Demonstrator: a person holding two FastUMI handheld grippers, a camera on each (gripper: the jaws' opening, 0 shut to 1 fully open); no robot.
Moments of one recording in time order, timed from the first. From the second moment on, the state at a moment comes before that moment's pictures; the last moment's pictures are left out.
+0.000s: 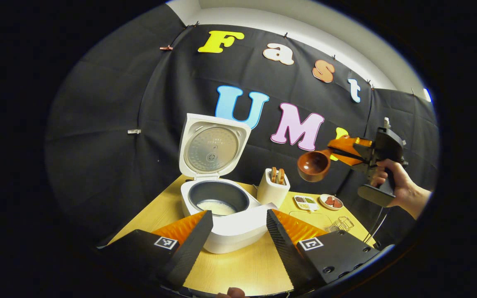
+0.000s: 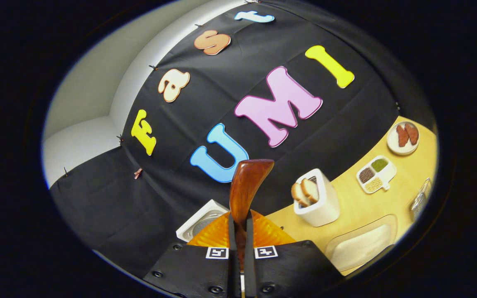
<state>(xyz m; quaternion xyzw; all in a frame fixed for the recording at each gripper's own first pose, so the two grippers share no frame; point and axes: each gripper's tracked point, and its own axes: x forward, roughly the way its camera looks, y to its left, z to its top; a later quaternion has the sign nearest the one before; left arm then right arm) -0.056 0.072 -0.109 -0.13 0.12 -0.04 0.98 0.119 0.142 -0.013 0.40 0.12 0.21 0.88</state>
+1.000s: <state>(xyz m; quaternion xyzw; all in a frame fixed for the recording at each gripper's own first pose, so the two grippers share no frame) -0.039 0.018 -0.090 -0.10 0.14 -0.03 0.98 0.139 -0.145 -0.235 0.21 0.22 -0.02 0.95</state>
